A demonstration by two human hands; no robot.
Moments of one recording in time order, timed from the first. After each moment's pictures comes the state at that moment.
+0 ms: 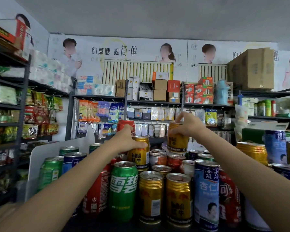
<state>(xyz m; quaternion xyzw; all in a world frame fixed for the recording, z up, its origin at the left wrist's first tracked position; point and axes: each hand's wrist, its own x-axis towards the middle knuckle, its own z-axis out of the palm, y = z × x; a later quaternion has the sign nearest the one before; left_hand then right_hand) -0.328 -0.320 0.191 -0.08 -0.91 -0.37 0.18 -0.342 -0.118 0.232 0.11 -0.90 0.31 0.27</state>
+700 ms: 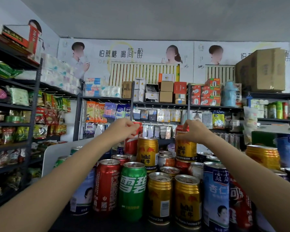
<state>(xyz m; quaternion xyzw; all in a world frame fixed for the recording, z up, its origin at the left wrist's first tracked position) -0.300 -0.347 0.210 -0.12 -0.88 -0.39 0.25 -0.363 -0.115 0.224 0.10 -0.94 0.15 0.27</state>
